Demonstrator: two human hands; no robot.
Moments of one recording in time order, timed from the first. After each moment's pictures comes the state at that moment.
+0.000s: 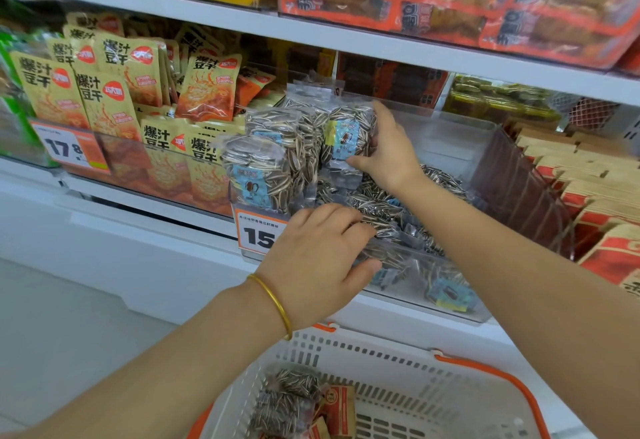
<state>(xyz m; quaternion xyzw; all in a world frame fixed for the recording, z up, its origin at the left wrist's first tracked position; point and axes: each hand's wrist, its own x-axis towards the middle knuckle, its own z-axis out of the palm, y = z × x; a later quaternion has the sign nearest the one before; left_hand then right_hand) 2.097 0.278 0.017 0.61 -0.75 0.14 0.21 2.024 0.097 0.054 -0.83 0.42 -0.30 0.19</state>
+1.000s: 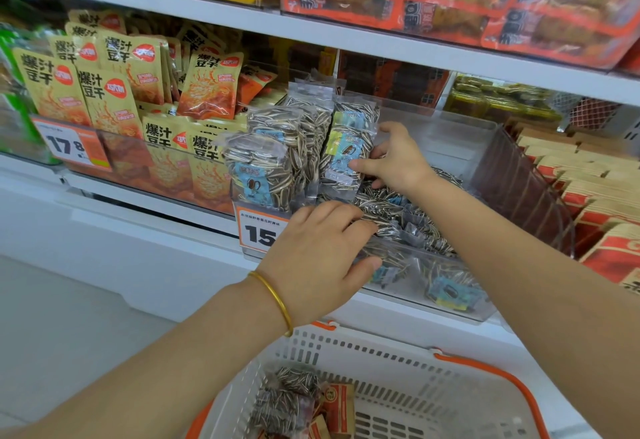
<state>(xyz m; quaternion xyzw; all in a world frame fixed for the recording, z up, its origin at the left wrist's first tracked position) 2.097 0.279 0.019 0.61 -0.75 0.13 0.21 2.012 0.100 0.055 -0.78 0.44 -0.28 0.35</state>
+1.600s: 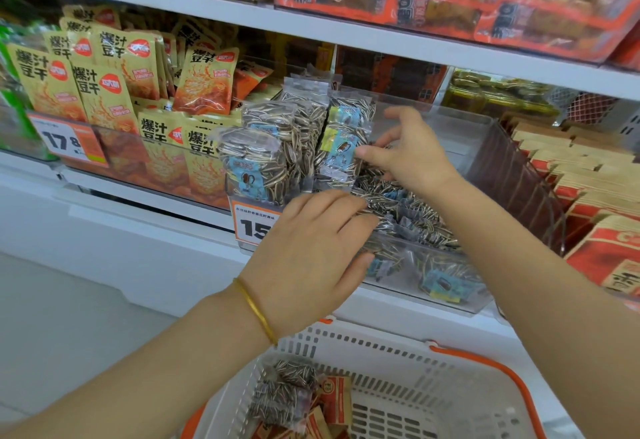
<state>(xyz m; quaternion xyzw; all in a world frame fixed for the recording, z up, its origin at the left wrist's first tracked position) 2.092 0.300 0.034 0.59 -0.77 0.14 0.21 1.991 0.141 0.083 -0.80 0.43 -0.30 0.28</state>
